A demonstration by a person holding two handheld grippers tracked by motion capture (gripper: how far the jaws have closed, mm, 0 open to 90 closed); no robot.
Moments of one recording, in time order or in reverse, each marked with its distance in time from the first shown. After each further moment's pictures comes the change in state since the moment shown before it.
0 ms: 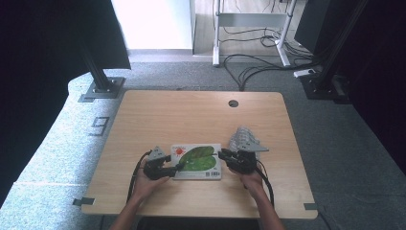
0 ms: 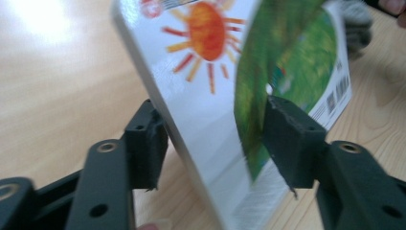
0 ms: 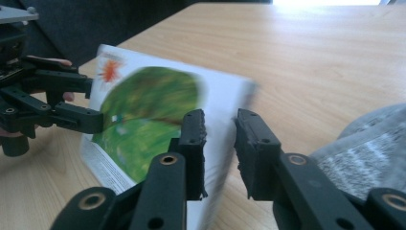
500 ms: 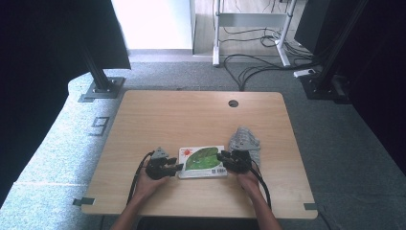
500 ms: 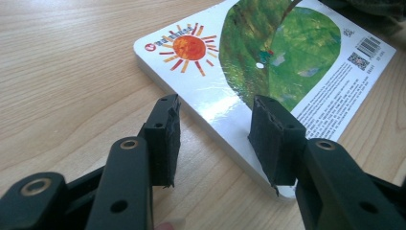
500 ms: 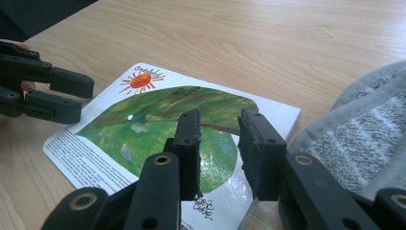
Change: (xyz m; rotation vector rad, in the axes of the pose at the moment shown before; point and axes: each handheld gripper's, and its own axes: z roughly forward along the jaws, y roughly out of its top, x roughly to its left) left arm 0.005 -0.006 0.013 0.071 0.040 -0.018; right arm -0.004 -0.010 0.021 0.105 -0.099 0.006
